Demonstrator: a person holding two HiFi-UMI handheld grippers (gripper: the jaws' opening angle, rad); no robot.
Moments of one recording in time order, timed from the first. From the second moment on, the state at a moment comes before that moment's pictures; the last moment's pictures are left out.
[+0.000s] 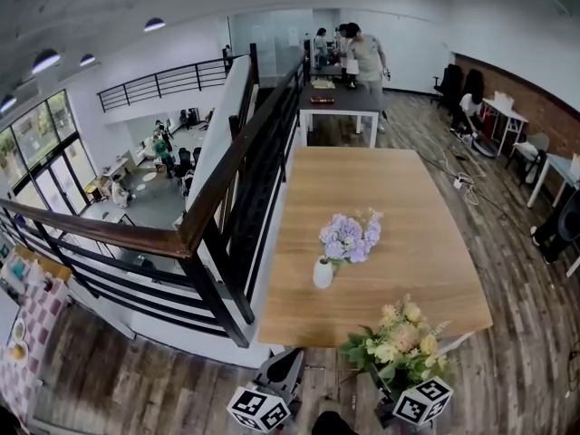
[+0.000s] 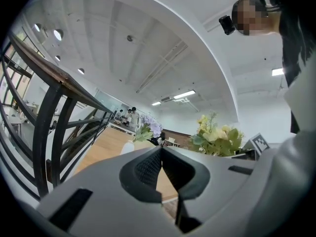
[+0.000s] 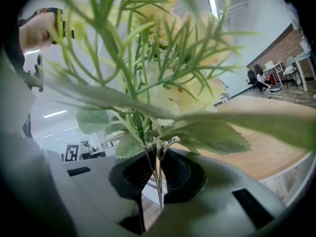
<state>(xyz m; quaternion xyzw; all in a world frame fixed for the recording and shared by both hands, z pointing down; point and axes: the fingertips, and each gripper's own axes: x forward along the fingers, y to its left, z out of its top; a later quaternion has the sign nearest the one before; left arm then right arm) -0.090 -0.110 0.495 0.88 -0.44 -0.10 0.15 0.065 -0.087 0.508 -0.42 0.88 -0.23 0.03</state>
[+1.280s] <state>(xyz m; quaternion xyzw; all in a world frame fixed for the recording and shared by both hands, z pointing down) -0.040 -0.238 0.509 0.87 -0.45 -0.09 0.15 0.106 -0.208 0.520 -0.38 0.89 -0.25 0.05</state>
